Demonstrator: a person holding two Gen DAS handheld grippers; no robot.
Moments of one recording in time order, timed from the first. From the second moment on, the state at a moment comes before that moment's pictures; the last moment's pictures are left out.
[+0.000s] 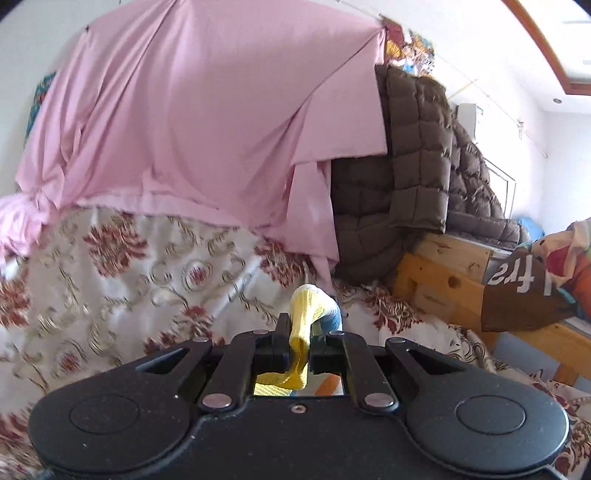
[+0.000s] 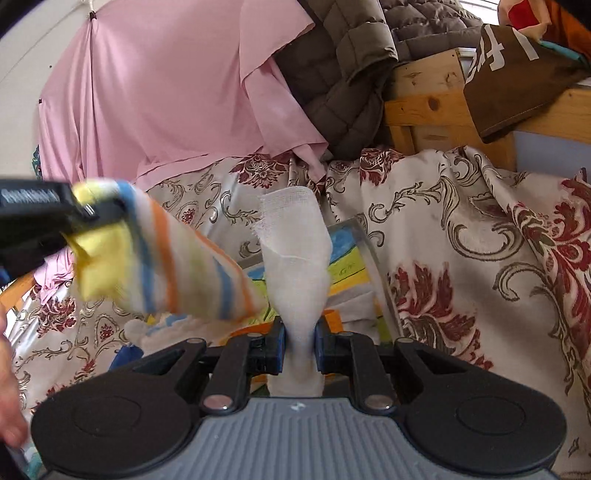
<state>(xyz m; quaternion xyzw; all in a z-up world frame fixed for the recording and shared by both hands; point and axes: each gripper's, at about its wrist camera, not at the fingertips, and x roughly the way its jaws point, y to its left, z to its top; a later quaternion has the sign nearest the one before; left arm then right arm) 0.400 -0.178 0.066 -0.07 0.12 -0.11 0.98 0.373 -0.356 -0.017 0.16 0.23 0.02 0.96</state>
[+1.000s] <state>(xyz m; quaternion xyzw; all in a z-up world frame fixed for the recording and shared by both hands) 0.442 -0.167 -0.022 -0.11 0.26 -0.06 0.96 0.399 -0.350 -0.018 0.14 0.24 0.03 0.96</state>
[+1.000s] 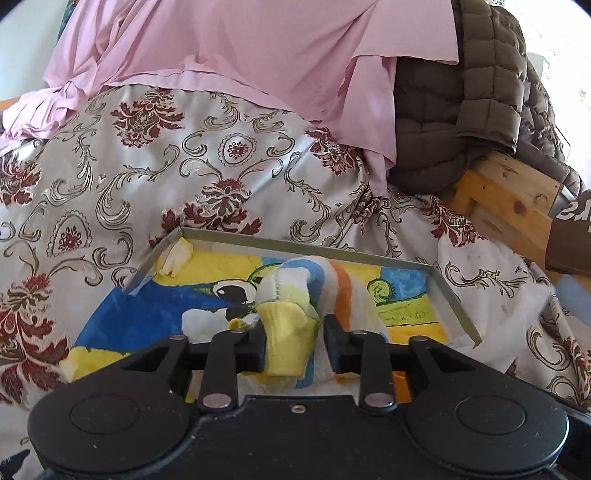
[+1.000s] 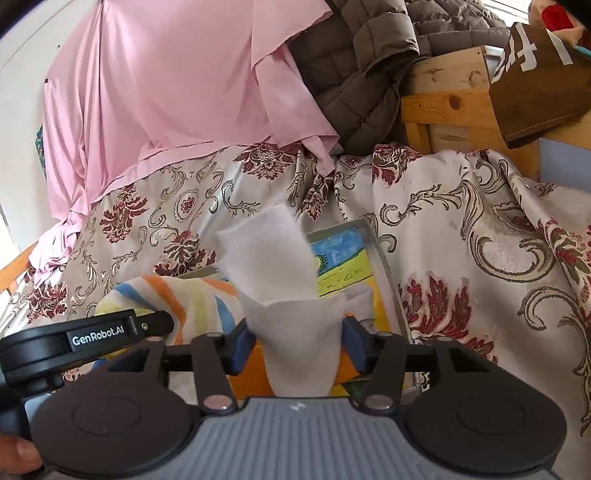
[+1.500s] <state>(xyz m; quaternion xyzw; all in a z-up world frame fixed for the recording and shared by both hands) 0.424 -0.160 -0.018 -0.11 0.24 -0.06 0.96 0.398 -0.354 -0.018 0.14 0.24 0.03 0.96</state>
